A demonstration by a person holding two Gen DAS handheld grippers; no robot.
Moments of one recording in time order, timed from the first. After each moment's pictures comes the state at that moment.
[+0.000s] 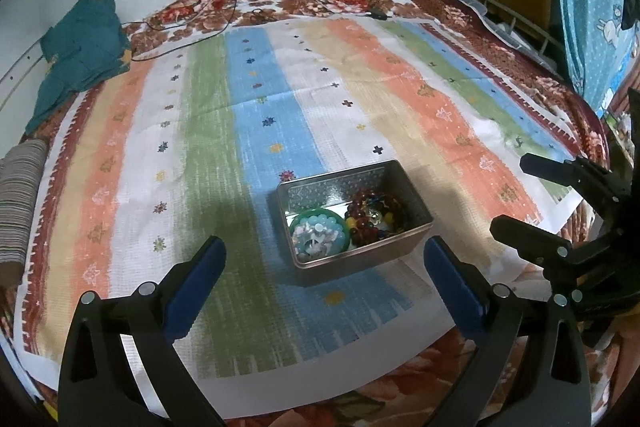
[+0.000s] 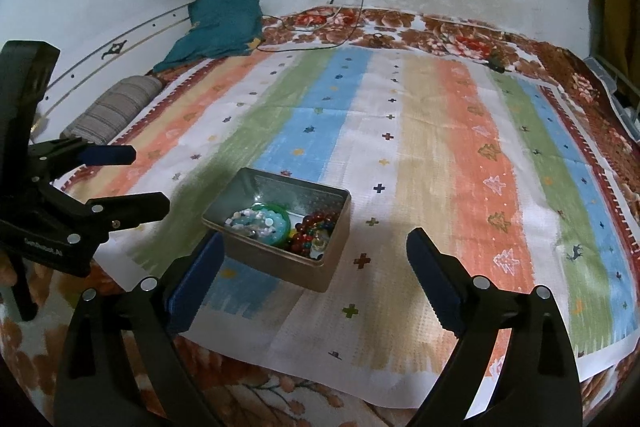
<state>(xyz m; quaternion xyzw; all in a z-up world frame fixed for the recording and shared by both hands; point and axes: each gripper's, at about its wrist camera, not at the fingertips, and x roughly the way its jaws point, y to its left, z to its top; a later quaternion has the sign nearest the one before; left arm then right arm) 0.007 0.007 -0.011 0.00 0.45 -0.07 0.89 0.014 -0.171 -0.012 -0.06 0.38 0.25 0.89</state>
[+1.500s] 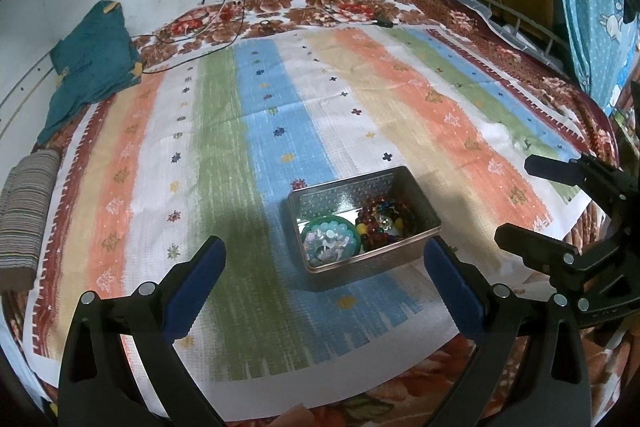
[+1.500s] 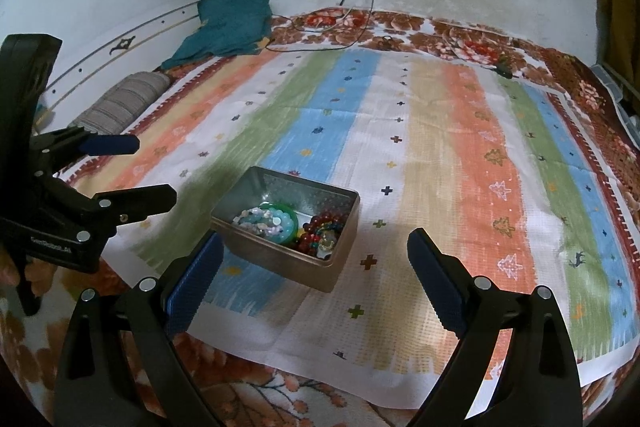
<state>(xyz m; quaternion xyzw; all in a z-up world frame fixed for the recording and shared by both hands) -0.001 0.005 -0.005 0.02 0.43 -0.05 0.90 0.008 -0.167 -0.009 -0.07 0.38 0.27 0.88</state>
